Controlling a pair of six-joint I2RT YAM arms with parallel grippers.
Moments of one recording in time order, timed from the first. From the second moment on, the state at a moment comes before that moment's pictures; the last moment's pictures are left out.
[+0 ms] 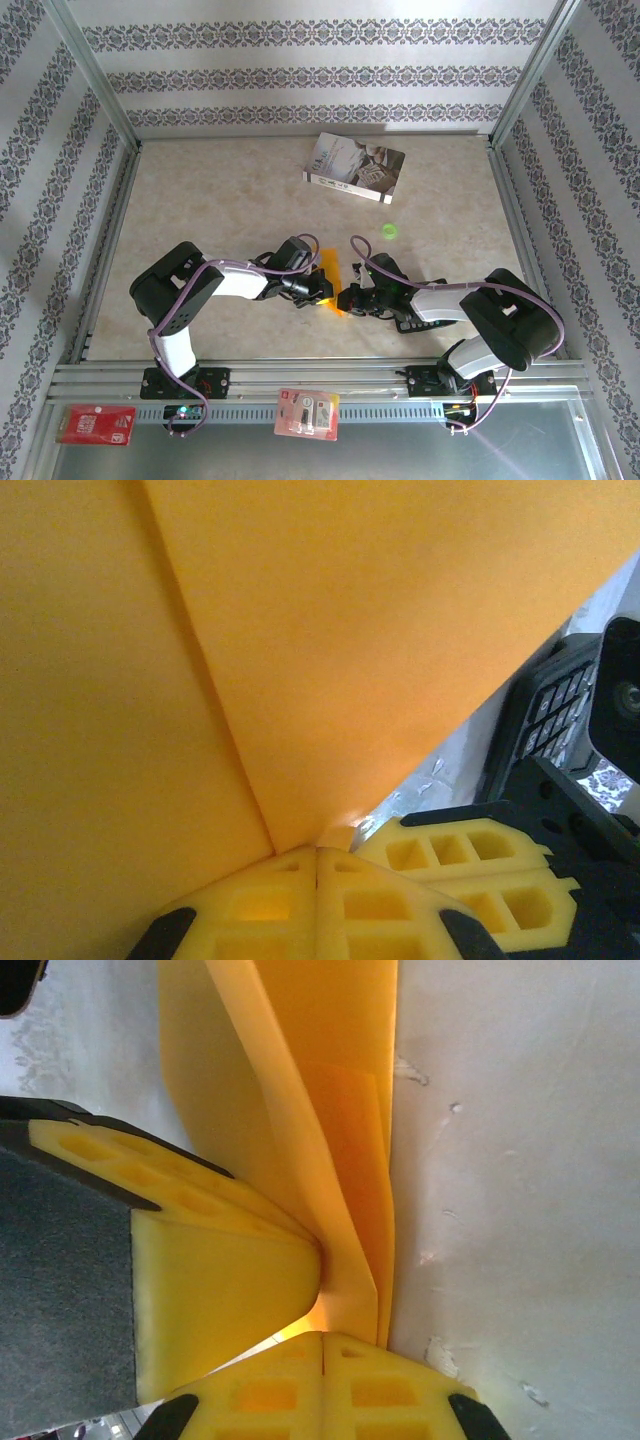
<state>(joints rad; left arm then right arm) -0.73 1.81 0.76 0.18 0.56 -1.08 0.66 1.48 0.37 0.24 -0.50 0.89</state>
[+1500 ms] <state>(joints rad) -0.56 1.91 0.94 0.02 0.61 -0.88 0.67 1.49 0.44 0.11 -0.48 0.87</state>
